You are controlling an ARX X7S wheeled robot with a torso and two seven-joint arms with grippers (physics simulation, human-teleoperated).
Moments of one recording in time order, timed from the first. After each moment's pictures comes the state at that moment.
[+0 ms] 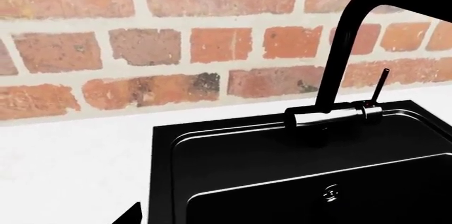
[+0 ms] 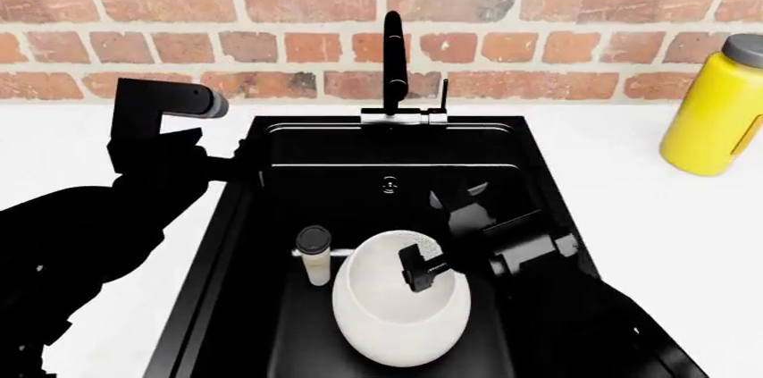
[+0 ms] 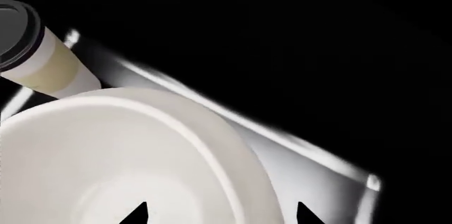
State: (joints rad) left arm -0.80 -0.52 0.15 0.16 -0.85 -1.04 -0.19; right arm 1.12 0.06 -0.82 1.18 0.53 0.67 -0.32
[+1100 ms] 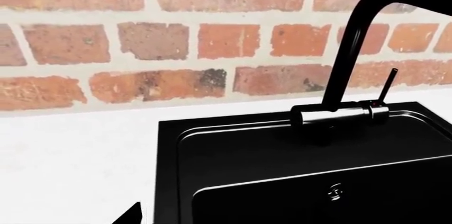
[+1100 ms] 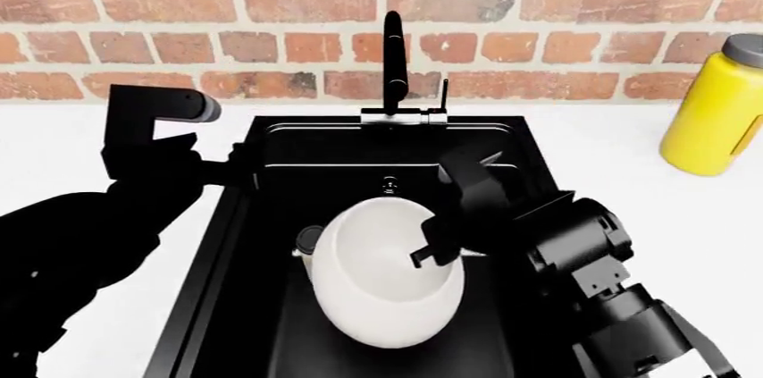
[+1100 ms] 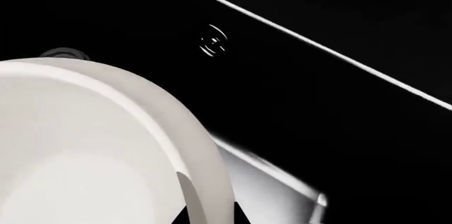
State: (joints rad) left arm -0.77 -0.53 0.14 0.15 -0.87 -1.02 -0.20; right arm 1.00 0.25 -0.62 0.44 0.46 1.07 -0.20
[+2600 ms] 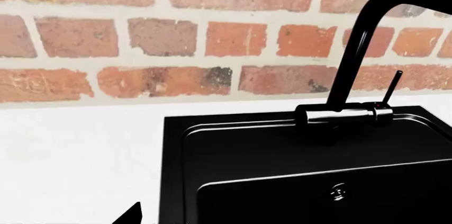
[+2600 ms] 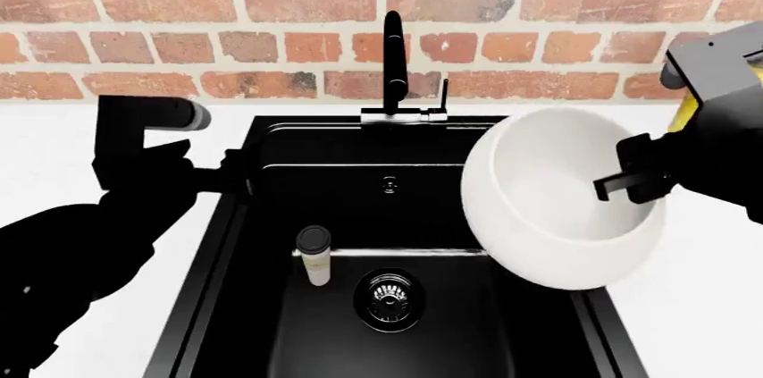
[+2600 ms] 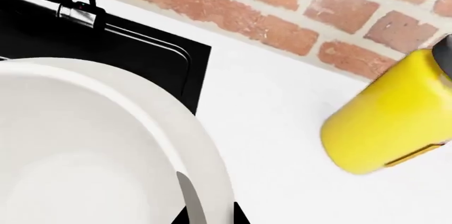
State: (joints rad) left arm -0.72 -0.55 0.12 0.17 -0.89 -0.98 -0.21; right arm 1.27 0.85 -0.45 -0.05 1.23 1.53 0.41
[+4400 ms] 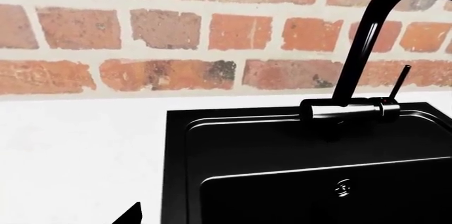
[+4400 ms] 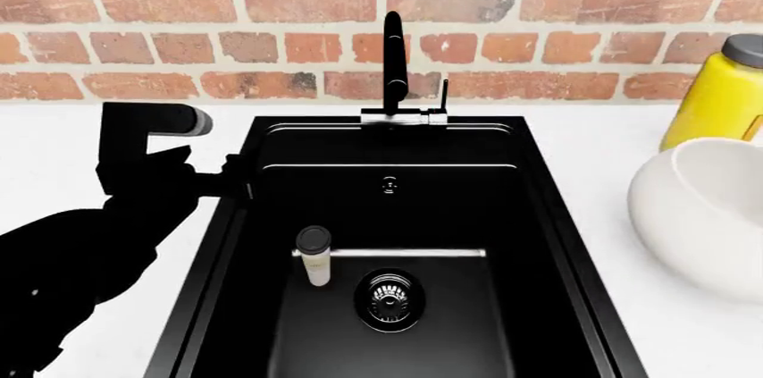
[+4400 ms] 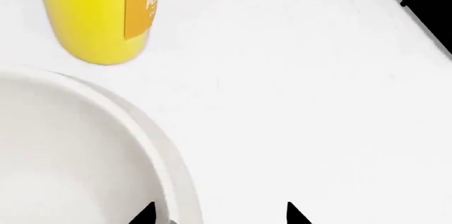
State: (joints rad) left arm -0.71 -0.56 0.13 0.15 -0.89 -0.95 -0.22; right arm 1.32 1.06 -0.65 0.44 1.00 1.32 0.42
